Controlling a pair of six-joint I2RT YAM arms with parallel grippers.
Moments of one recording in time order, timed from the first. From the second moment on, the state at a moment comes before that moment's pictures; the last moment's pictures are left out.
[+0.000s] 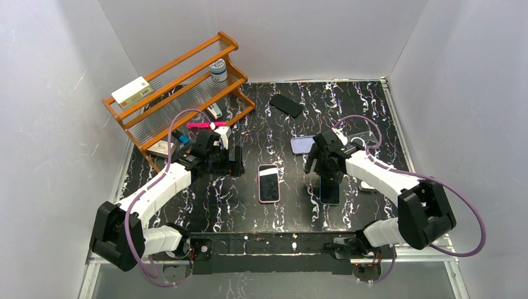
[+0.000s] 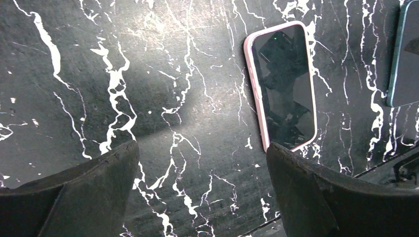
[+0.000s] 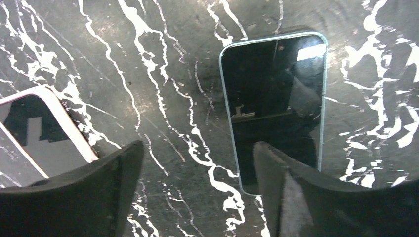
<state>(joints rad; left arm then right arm) -0.47 1.21 0.80 -0.48 0.14 -0.35 0.55 1.37 0.85 -0.65 0.15 0.83</state>
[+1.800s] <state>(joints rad) -0.48 1.06 0.80 -0.50 0.00 -0.31 0.35 1.85 1.33 -0.81 0.14 1.53</state>
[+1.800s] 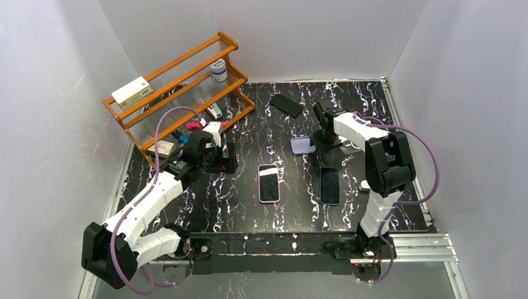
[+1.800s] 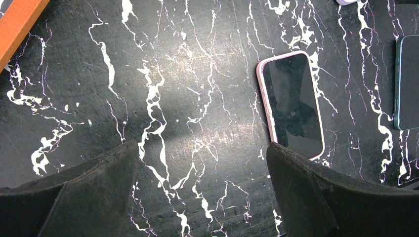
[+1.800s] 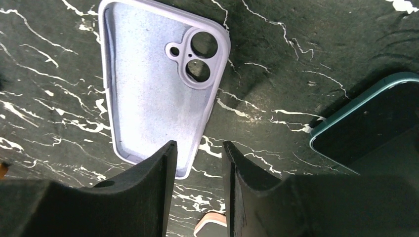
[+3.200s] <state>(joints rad) -0.48 1.07 0.80 -0.50 -0.01 -0.31 0.36 1.79 1.19 -0.69 -0.01 1.03</state>
